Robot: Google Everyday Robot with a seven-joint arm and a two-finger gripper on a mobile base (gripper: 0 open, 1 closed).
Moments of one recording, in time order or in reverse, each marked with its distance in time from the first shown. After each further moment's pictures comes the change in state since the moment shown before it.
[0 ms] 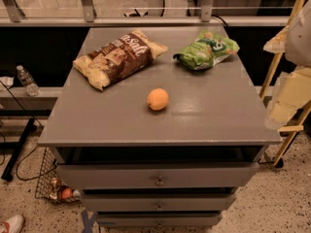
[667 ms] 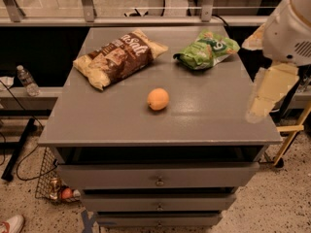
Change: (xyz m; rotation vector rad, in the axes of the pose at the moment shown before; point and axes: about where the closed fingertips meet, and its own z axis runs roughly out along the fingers) arm -0.028 -0.008 0.013 -0.022 -0.046 -0.066
